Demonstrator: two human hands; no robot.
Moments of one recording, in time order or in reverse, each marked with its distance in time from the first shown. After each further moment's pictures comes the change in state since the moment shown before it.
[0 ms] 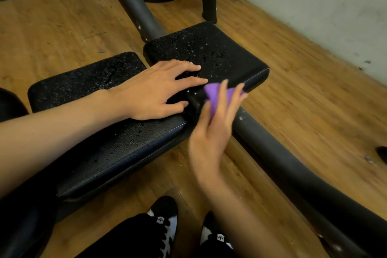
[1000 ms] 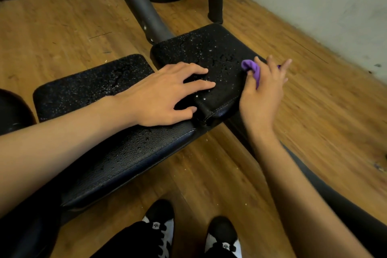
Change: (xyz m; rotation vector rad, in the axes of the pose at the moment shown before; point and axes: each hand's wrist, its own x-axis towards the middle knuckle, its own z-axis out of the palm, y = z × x) left_hand -0.001 0.002 0.000 -0.007 0.021 -0.032; right_hand 0.115 0.026 -0.033 -0.322 -0.042 0.001
